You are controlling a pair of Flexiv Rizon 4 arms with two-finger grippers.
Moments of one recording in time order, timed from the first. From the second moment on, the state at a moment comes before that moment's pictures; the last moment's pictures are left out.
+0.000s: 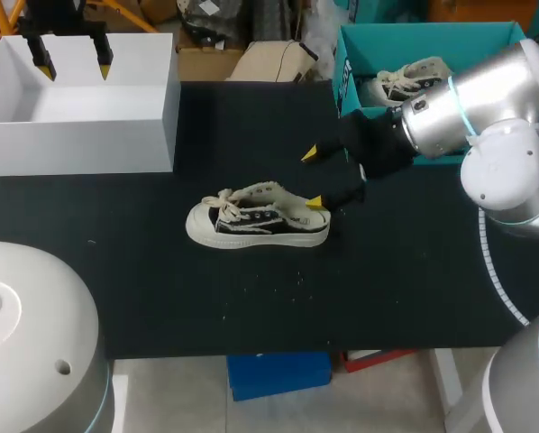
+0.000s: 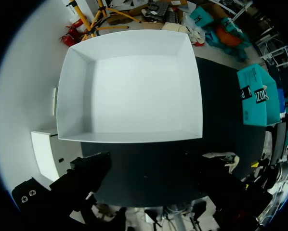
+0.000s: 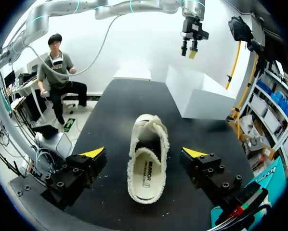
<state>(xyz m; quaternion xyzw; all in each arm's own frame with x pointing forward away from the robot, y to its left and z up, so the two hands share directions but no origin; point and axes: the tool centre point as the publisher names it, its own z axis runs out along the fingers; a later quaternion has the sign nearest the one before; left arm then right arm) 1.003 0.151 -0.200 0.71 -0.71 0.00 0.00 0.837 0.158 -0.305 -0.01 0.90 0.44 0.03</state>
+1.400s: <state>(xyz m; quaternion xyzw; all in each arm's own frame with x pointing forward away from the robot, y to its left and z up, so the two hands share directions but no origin) 1.003 0.151 -0.200 0.71 -0.71 0.00 0.00 0.852 0.144 -0.416 0.05 0.86 0.50 0.01</state>
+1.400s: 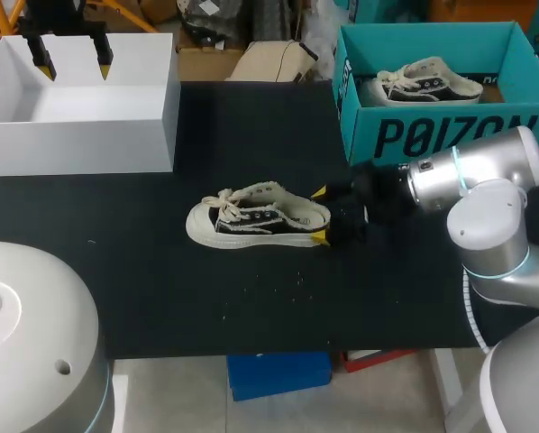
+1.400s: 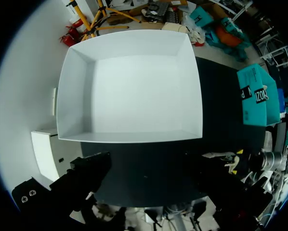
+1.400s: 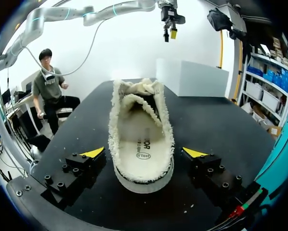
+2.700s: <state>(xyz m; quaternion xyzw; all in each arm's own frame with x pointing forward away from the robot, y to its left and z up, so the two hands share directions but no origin) 1.000 0.141 -0.199 0.73 -0.68 -0.03 -0.04 0.852 0.152 -0.439 0.06 0.86 0.51 0.03</state>
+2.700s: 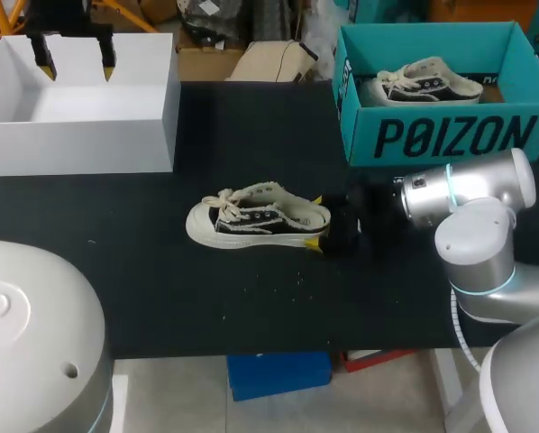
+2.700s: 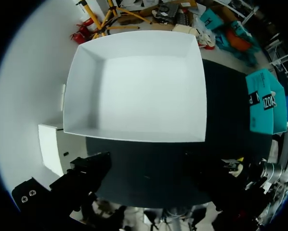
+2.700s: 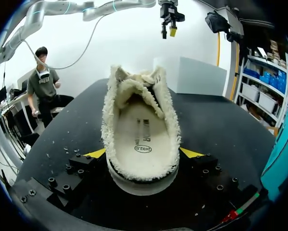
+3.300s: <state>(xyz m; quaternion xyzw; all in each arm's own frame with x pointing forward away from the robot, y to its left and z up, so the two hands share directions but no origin) 0.910 -0.007 -0.211 0.69 -0.72 -0.06 -0.06 0.852 0.152 -0.439 0.06 0.86 0.51 0.03</state>
